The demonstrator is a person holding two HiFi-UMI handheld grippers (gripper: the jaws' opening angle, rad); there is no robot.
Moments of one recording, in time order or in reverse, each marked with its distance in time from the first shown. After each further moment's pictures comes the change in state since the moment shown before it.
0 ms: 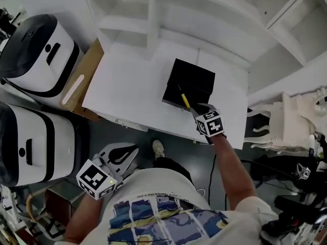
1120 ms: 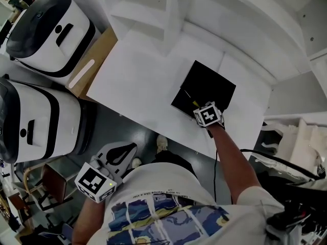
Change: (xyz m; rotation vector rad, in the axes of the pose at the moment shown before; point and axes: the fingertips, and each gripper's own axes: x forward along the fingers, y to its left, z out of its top) left arm 0.040 0.042 0.014 -0.138 0.046 0.255; right arm 0.139 -0.035 -0.021 -0.141 0.282 0.139
